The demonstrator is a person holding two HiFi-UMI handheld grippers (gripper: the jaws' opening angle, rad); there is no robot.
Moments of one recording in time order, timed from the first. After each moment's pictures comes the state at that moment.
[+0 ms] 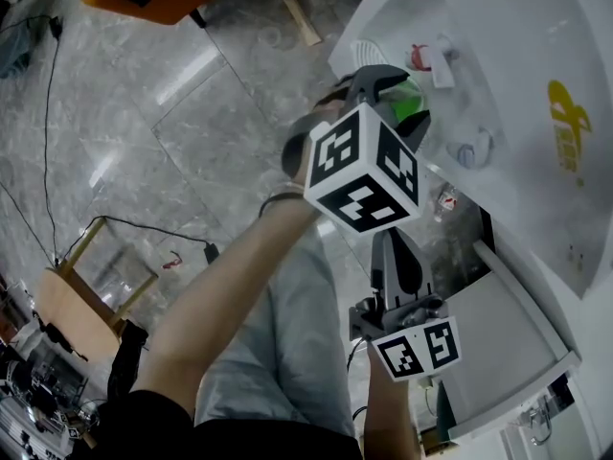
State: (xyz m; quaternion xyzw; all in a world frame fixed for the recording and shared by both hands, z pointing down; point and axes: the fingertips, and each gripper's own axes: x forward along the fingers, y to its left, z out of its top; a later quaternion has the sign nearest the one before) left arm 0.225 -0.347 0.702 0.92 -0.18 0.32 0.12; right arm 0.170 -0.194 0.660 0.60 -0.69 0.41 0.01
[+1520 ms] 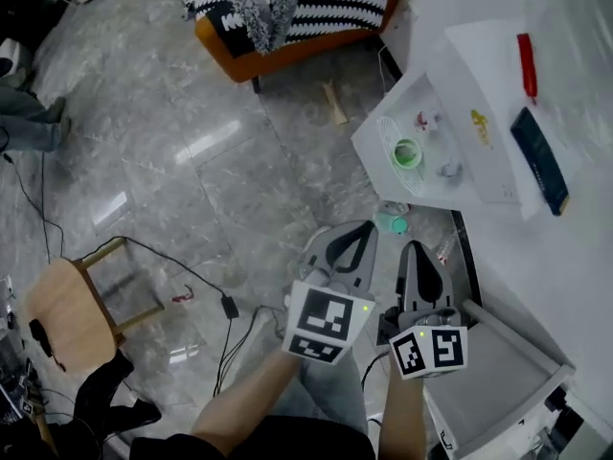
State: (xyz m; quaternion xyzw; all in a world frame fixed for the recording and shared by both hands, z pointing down) left arm 0.077 -0.201 0.541 0.87 -0.39 0.17 0.26; right arm 0.143 -0.177 0.525 0.61 -0.75 0.23 0.08
